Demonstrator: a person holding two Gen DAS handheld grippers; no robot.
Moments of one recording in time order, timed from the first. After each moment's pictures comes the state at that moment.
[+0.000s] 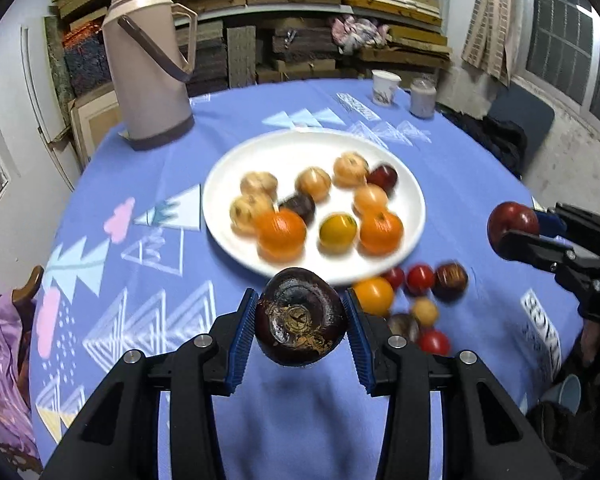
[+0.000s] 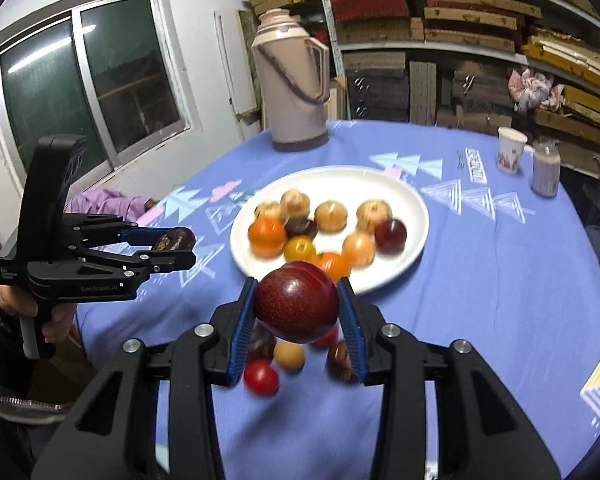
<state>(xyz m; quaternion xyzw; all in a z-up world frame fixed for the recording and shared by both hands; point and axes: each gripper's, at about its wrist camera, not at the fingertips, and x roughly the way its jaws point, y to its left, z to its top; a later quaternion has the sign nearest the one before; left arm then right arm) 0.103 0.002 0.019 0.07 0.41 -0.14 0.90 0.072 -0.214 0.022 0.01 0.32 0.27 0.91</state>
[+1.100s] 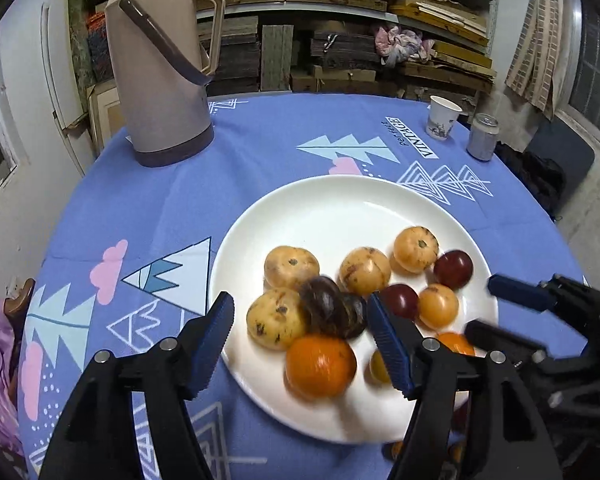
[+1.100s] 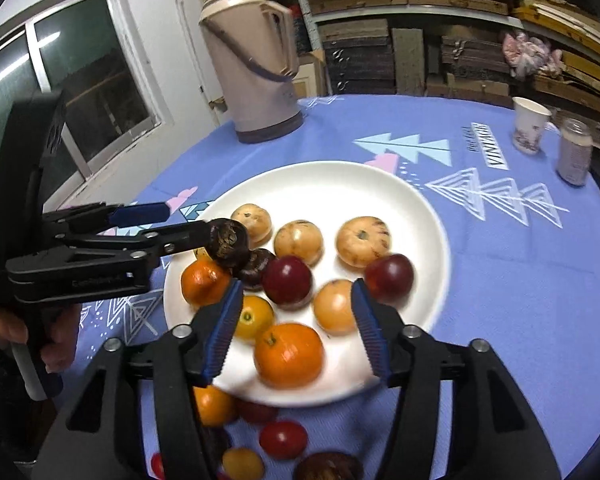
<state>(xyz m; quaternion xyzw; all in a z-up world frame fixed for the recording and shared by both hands) 0.212 -0.004 0.010 0.04 0.41 -0.09 0.91 0.187 -0.194 -0.014 0.05 0.37 0.25 0.89</state>
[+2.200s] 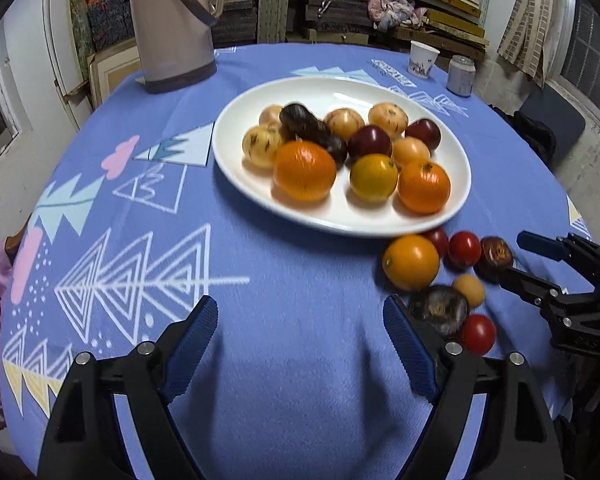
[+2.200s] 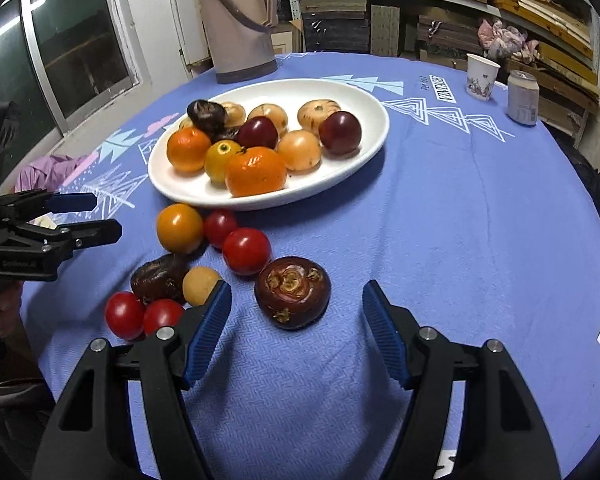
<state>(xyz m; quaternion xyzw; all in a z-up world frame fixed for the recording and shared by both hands) 0.104 0.010 -0.039 0.04 0.47 -0.09 0.88 0.092 -0.220 -0.063 -0.01 0.42 0.20 0.89</state>
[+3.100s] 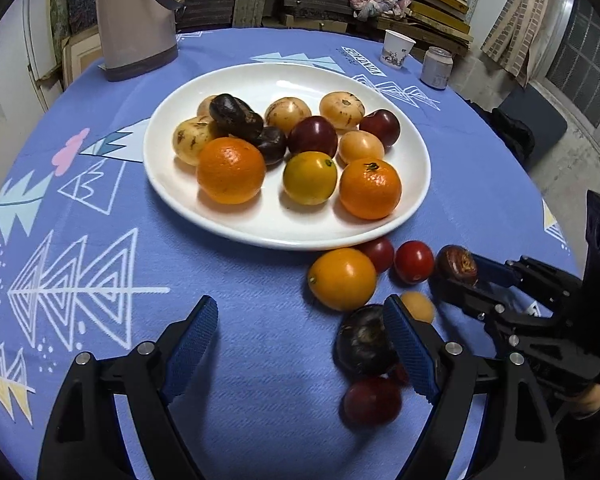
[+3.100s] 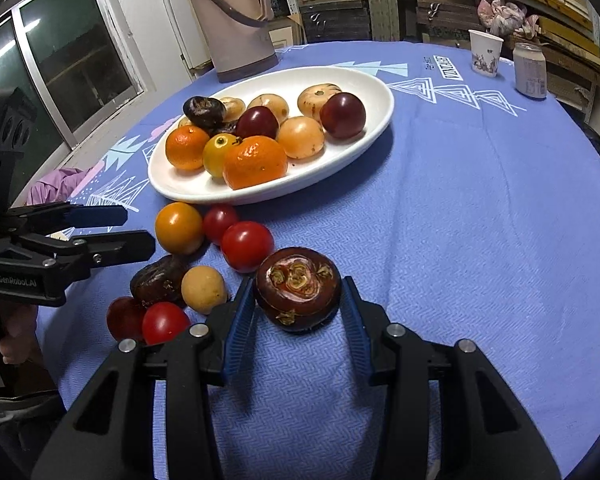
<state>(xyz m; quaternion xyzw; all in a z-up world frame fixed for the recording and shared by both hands) 0.123 -0.030 -0.043 0.01 0.49 -0.14 0.86 0.100 -0.227 -0.077 0.03 0.43 0.22 0.87</state>
